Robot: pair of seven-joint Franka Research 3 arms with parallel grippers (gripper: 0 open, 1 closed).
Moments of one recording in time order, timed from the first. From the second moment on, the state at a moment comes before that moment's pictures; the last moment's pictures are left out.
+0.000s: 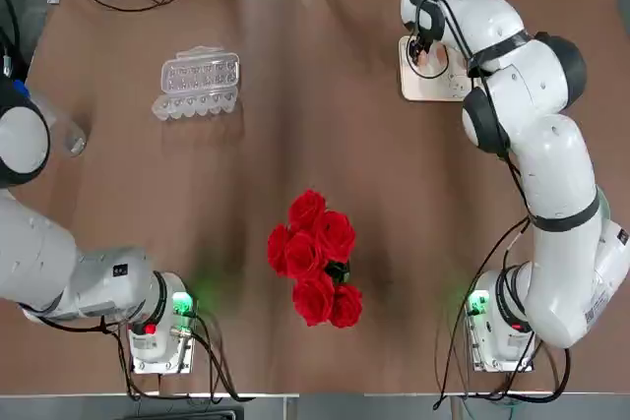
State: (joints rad) left arm 0.12 0.07 -0.19 -1.52 0.01 1.67 -0.17; right arm 0.66 0.89 -0.55 -1.46 0.45 2.17 -0.63
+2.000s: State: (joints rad) left arm 0.13 0.08 -0.19 -1.52 0.01 1.67 -0.17; right arm 0.67 0.89 -0.55 -1.46 0.46 2.17 -0.63
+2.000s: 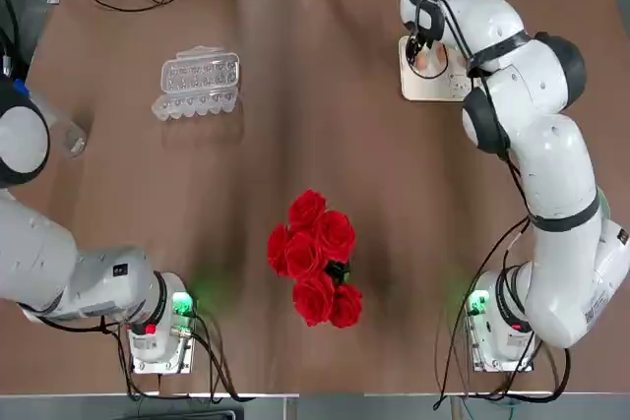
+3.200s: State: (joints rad) left arm 0.13 0.08 -0.19 -1.52 0.01 1.67 -0.17; right arm 0.67 0.84 -0.55 -1.45 0.47 2.05 -0.63
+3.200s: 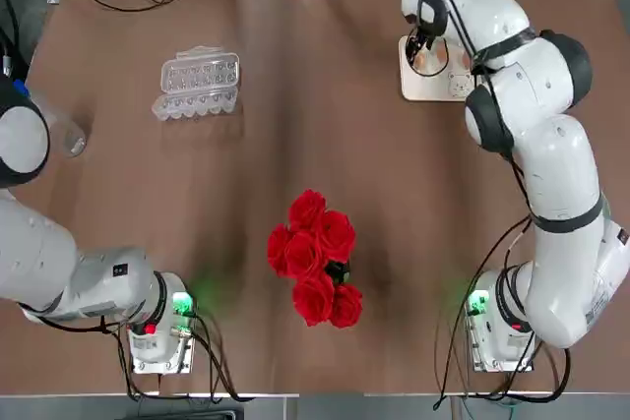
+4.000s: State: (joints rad) left arm 0.13 0.08 -0.19 -1.52 0.01 1.68 -0.17; right arm 0.69 0.66 -0.91 -1.17 0.47 1.52 -0.51
